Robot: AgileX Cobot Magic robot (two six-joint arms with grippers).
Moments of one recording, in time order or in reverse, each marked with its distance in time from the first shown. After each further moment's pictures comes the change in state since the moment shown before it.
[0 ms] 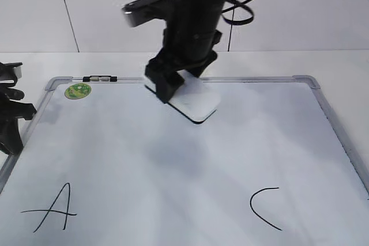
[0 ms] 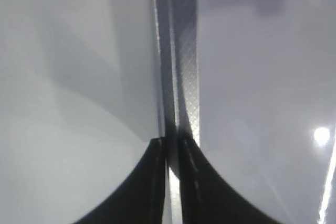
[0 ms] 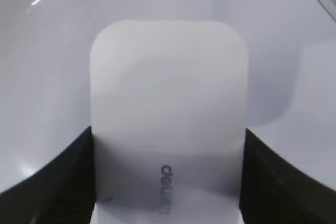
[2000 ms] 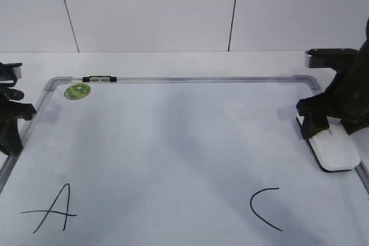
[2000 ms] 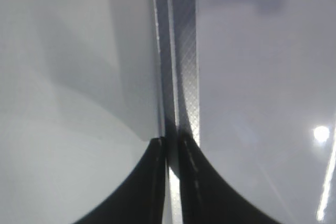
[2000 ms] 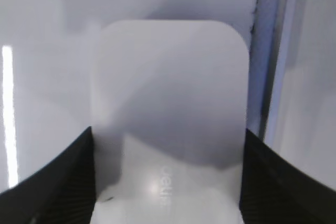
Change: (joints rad) left arm 0.000 0.000 -0.002 -0.002 0.012 0.000; right arm -0.502 -0.294 0.805 -0.042 -0.442 0.250
